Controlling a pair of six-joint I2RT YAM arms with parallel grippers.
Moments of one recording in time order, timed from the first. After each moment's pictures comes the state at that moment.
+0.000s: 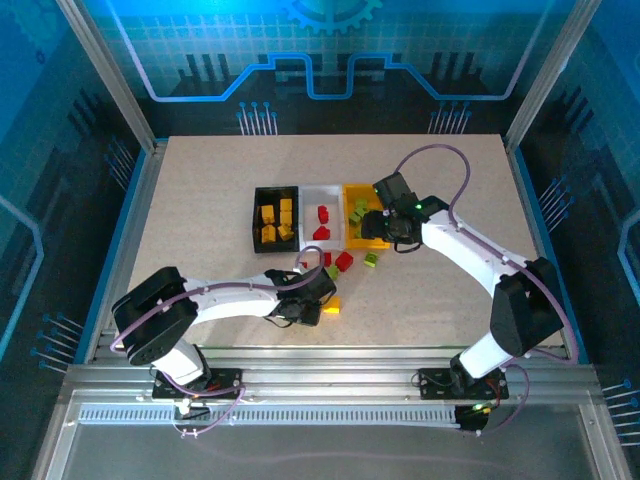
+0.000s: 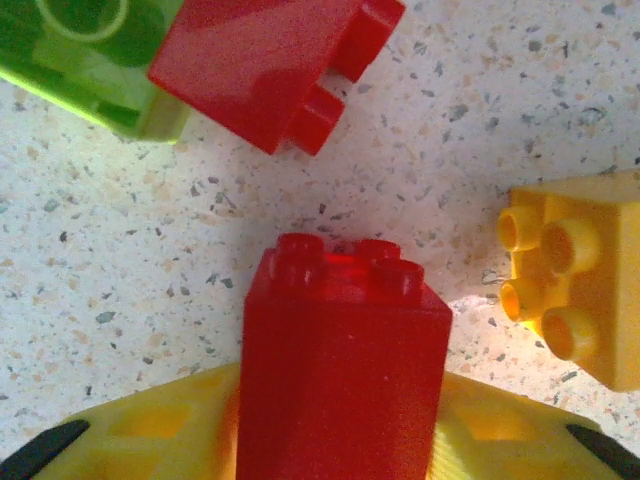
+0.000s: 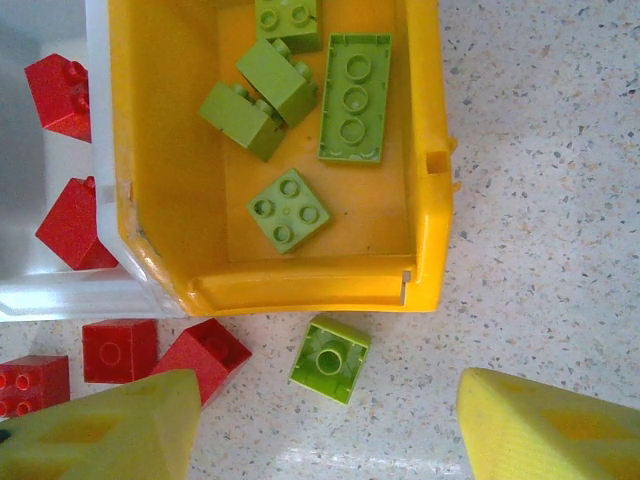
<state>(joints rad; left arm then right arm) -0.96 1.59 0.82 -0.57 -0.14 -0.80 0.49 1.56 1.20 -0.72 0.10 0.56</state>
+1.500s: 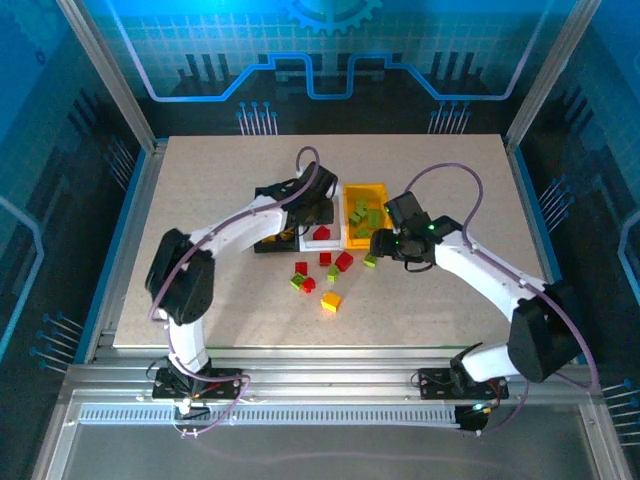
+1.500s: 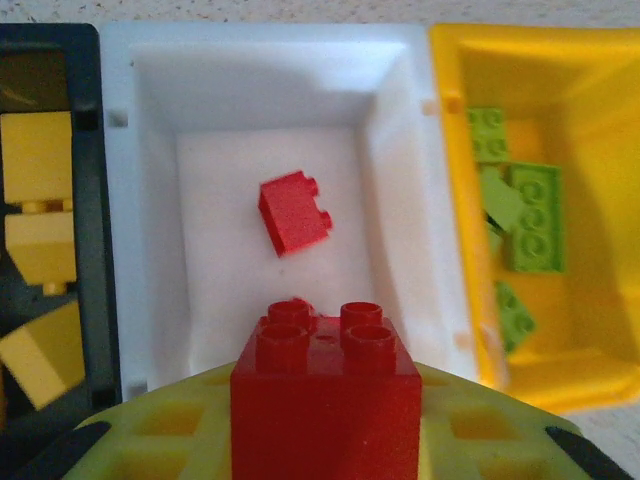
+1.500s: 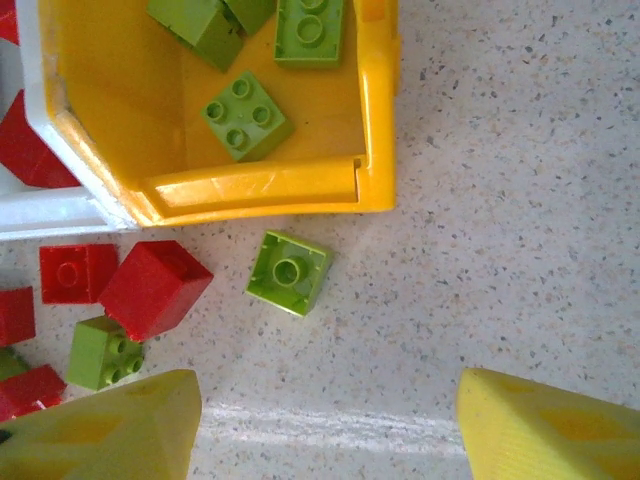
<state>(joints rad) -0.59 1.90 1.53 -0.62 -0.17 -0.60 0.49 1.38 1.01 -0.71 0.07 0.58</state>
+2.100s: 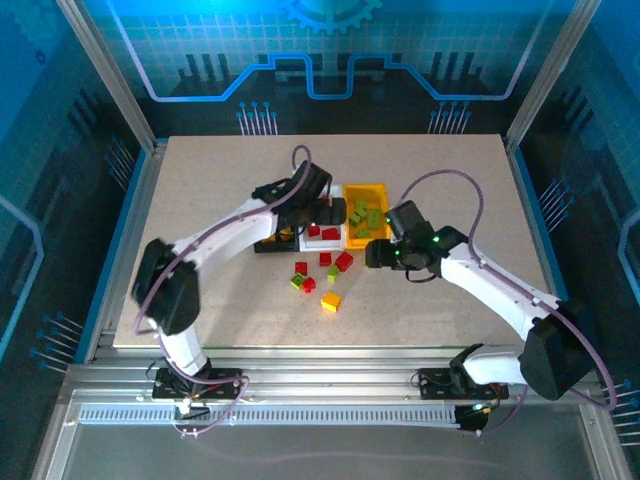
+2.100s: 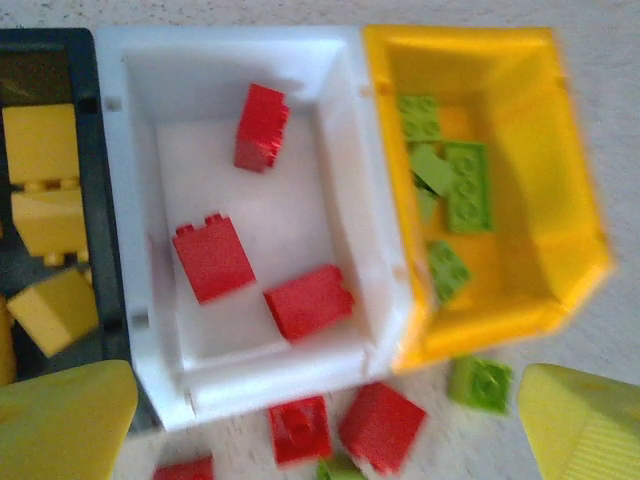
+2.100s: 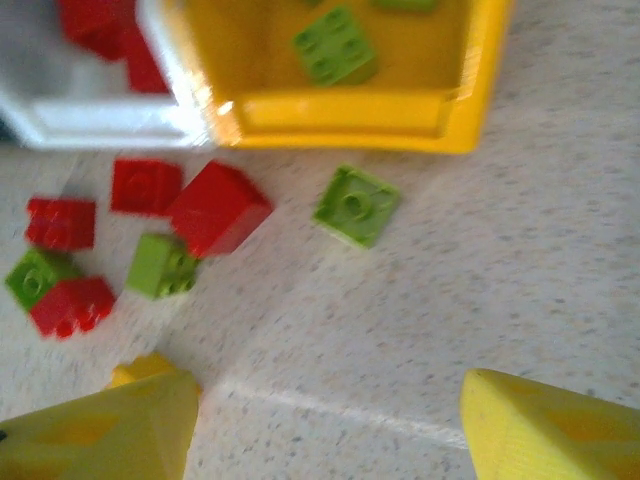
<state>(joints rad) -0.63 1.69 1.42 -0.62 -0.12 -0.60 0.58 1.30 0.96 -0.71 0.00 0.52</state>
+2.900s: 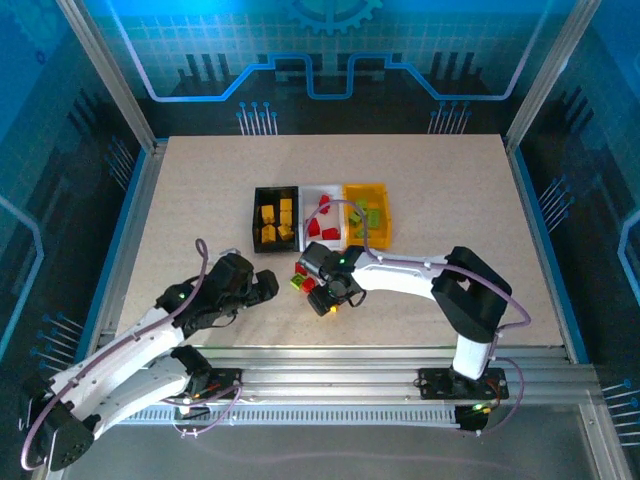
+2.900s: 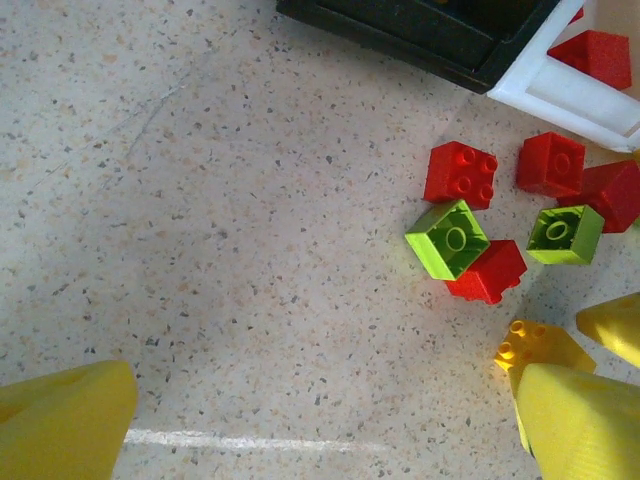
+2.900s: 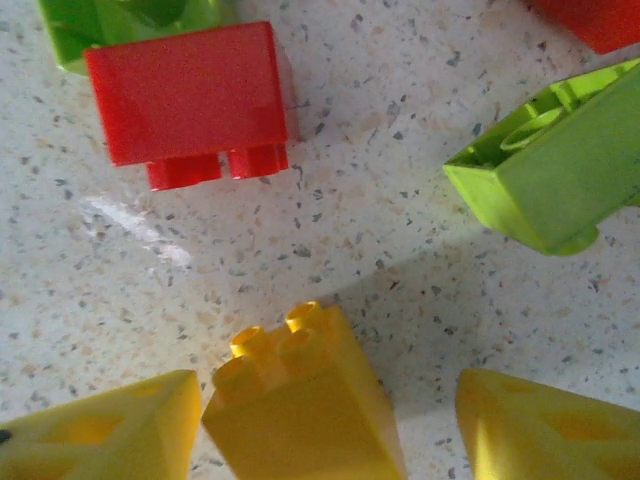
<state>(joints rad) -0.64 0.81 0.60 -0.75 -0.18 -0.98 0.97 1.81 1.16 -0.69 0.08 0.35</state>
